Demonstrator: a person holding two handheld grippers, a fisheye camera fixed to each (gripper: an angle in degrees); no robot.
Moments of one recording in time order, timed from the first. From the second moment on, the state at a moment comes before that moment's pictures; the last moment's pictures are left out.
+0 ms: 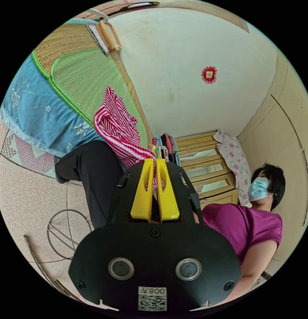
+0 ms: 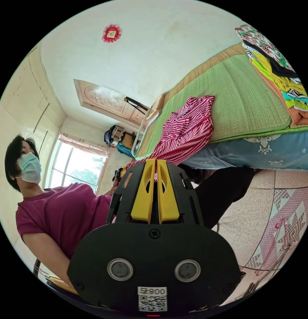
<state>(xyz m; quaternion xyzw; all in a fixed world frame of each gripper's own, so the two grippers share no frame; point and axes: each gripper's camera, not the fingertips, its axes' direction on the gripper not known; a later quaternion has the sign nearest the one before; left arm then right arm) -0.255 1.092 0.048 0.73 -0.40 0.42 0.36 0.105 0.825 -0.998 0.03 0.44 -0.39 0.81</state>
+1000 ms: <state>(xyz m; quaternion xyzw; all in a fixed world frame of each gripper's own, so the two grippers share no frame) 0.085 1.139 -0.219 0.77 -0.38 0.40 0.33 -0.015 0.442 -0.941 0.03 0.50 -0.34 0.80</state>
